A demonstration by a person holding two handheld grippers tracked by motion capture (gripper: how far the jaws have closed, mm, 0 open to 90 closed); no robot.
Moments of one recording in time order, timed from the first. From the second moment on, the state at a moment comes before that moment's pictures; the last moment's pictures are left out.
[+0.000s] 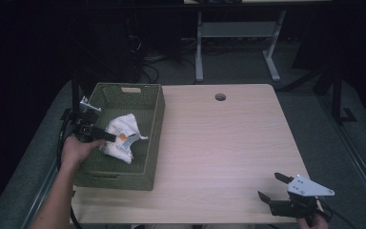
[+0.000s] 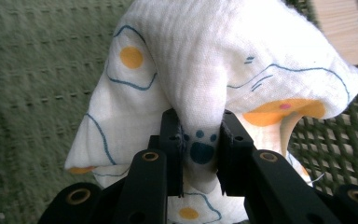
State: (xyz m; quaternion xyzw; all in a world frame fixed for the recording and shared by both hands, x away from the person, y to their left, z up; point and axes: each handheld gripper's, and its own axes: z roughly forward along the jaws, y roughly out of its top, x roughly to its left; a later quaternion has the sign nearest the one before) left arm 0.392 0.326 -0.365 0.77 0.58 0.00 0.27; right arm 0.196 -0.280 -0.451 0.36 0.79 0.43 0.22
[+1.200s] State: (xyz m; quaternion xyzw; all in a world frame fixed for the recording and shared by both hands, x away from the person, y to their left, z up) left arm 0.376 0.333 -0.351 0.73 0.55 -0.03 0.41; right arm 0.198 -0.286 -0.451 0.38 0.78 0.44 0.23
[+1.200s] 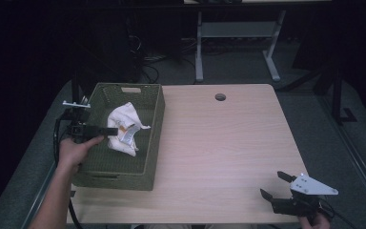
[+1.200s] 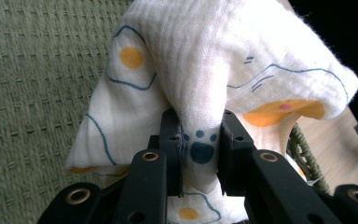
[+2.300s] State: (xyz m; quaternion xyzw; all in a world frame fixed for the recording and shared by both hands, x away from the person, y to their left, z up) left arm 0.368 0.339 -0.342 0.67 0.52 -0.10 0.52; right arm 0.204 -0.285 -0.452 0.38 0.78 0.44 0.24
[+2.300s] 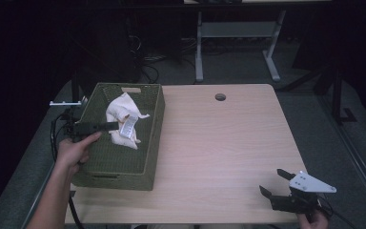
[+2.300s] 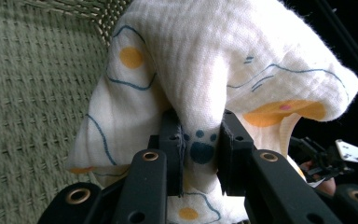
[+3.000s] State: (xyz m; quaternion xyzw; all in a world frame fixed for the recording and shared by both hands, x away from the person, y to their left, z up) left arm 0.370 0.322 -0.328 0.67 0.50 -0.11 0.54; right arm 0.201 -0.281 -0.451 0.38 0.78 0.44 0.23
